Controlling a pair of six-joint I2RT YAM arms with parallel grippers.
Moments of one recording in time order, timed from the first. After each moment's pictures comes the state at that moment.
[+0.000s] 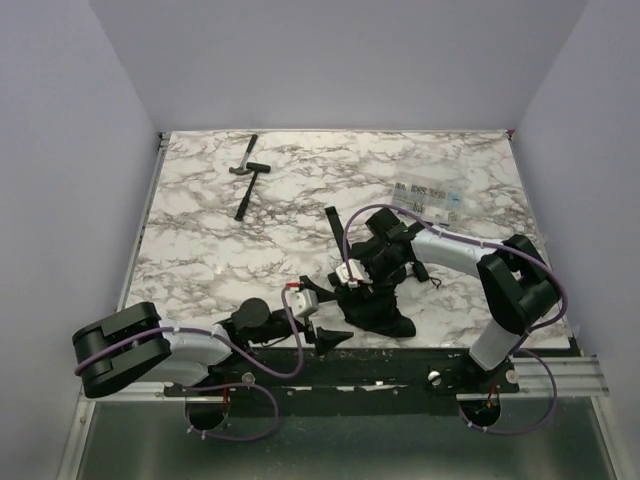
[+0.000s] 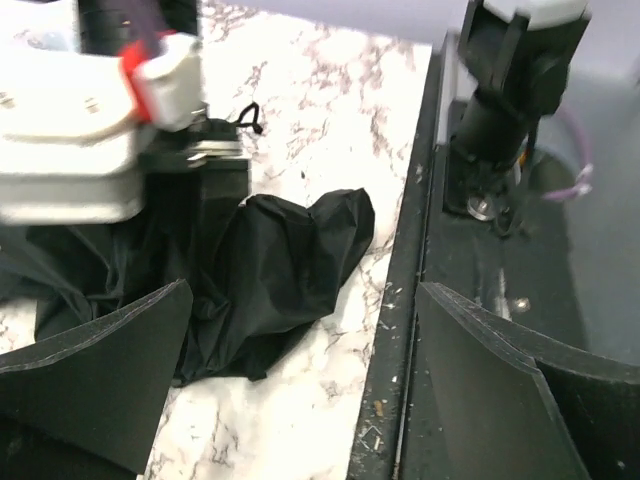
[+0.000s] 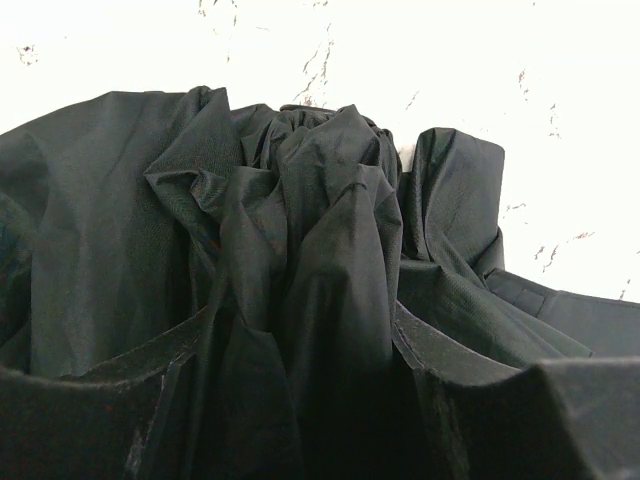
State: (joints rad) left arm -1.03 1.23 0.04 1.26 0.30 -0.19; right arm 0.62 1.70 0.97 -0.60 -0.63 -1.41
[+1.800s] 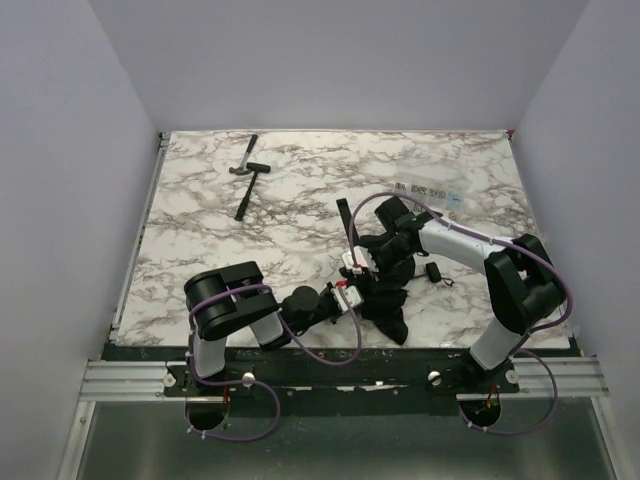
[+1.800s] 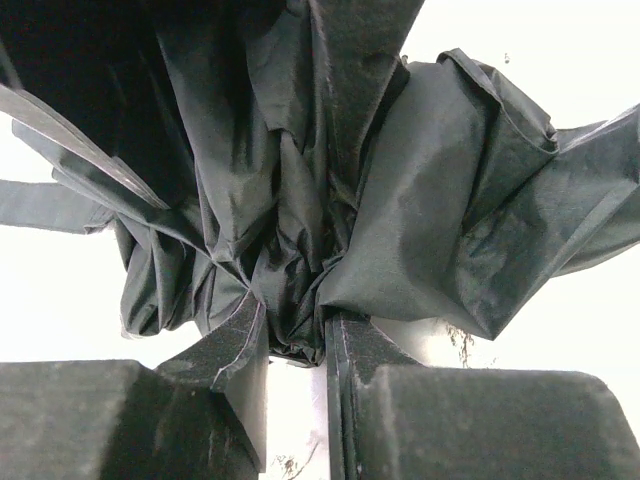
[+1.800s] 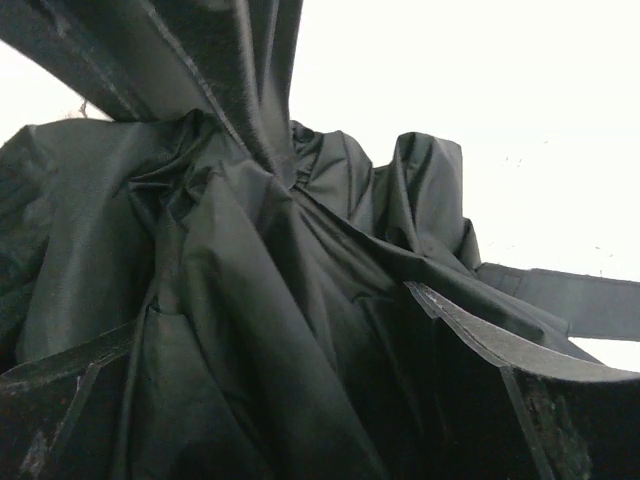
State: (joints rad) left arm -1.07 1.87 0.34 1.34 0.00 0.19; right arm 0.56 1.69 1.02 -0.68 -0.62 -1.41
